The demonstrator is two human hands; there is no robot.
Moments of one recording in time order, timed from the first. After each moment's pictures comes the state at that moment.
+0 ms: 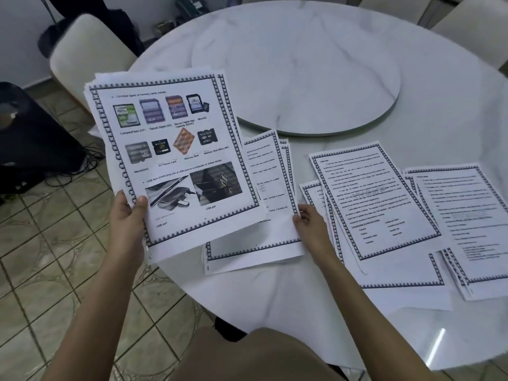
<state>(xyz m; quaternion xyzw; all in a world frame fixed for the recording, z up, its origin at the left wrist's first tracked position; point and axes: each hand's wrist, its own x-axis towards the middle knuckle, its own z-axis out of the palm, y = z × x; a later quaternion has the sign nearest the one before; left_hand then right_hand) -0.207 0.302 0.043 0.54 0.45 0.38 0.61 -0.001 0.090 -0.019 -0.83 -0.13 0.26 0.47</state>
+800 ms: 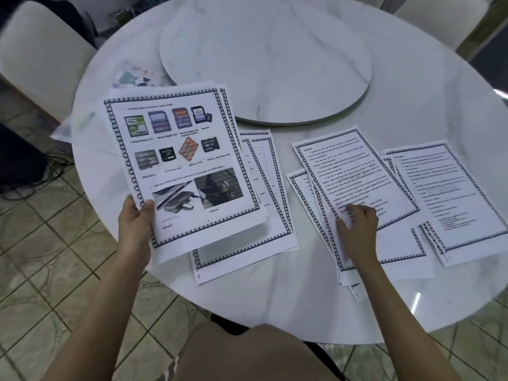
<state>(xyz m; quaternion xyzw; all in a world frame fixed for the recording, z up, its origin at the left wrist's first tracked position) -0.187 0.310 0.019 0.55 0.47 0.28 0.63 0.023 -0.001 -0.025 -0.94 -0.10 0.04 0.31</state>
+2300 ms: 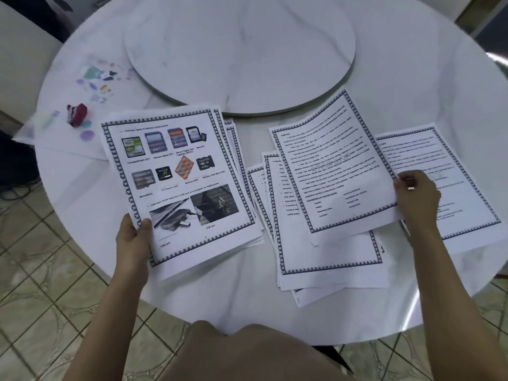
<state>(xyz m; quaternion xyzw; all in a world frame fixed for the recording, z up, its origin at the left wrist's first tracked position) -0.164 0.240 0.006 0.56 0.51 0.23 0.60 0.135 -0.089 0.026 -0.93 0.00 -0.02 0.37</state>
